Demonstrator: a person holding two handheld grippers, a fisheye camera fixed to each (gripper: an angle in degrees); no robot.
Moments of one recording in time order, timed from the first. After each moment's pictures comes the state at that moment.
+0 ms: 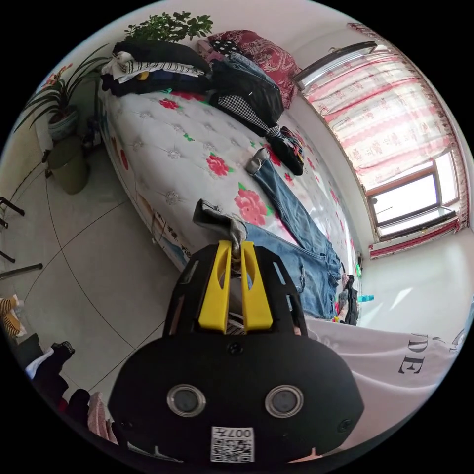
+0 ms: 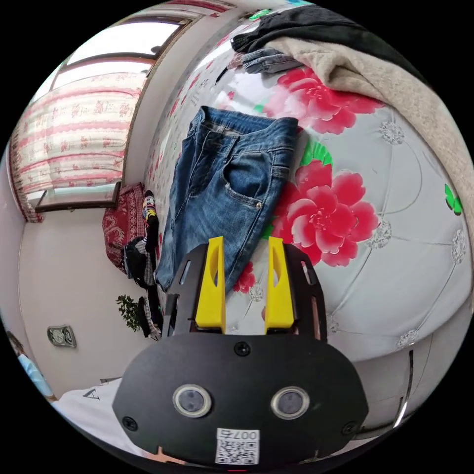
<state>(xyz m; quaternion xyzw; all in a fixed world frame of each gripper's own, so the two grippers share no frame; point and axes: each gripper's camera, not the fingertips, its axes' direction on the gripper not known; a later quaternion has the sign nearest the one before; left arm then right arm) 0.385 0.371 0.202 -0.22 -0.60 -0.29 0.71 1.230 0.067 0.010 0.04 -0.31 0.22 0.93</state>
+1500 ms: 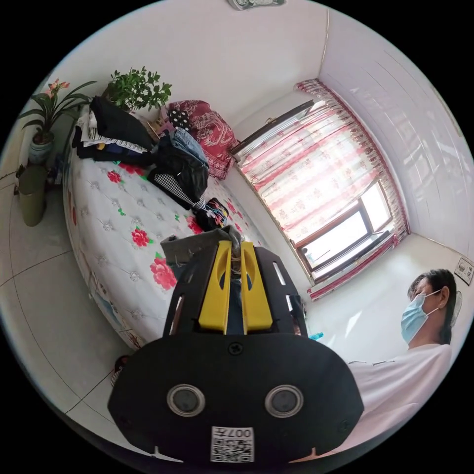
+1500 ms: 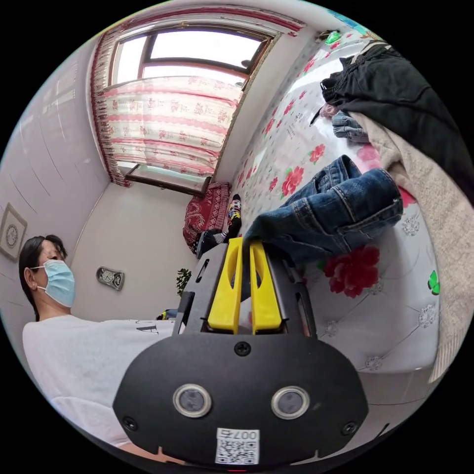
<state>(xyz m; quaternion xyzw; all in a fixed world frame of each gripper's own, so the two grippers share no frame) 0.533 0.265 0.269 -0.02 -0.51 -0.17 0.84 1.280 0.072 -0.162 0.14 -0.47 0.05 0.87</state>
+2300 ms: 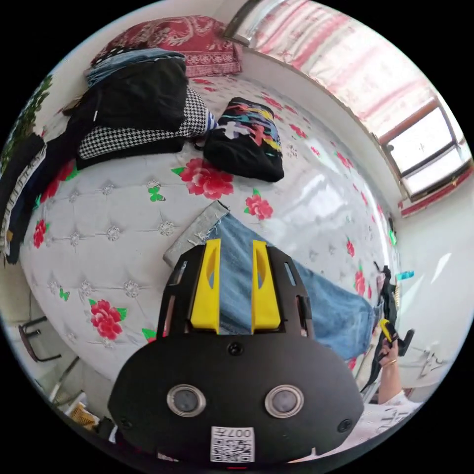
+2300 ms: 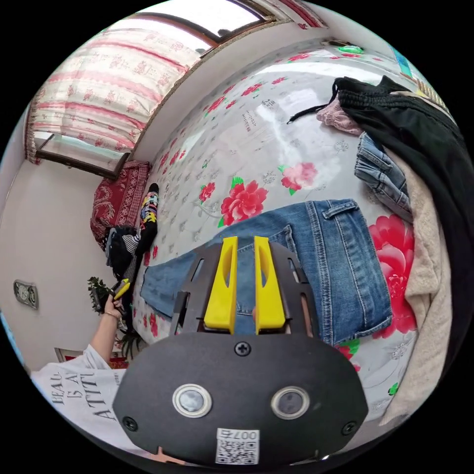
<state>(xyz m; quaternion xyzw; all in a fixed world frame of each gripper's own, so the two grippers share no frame) -0.036 0.334 0.617 -0.42 -0.59 -0.18 0.66 1.065 -0.185 -0.060 0.06 -0.19 0.03 0.98</state>
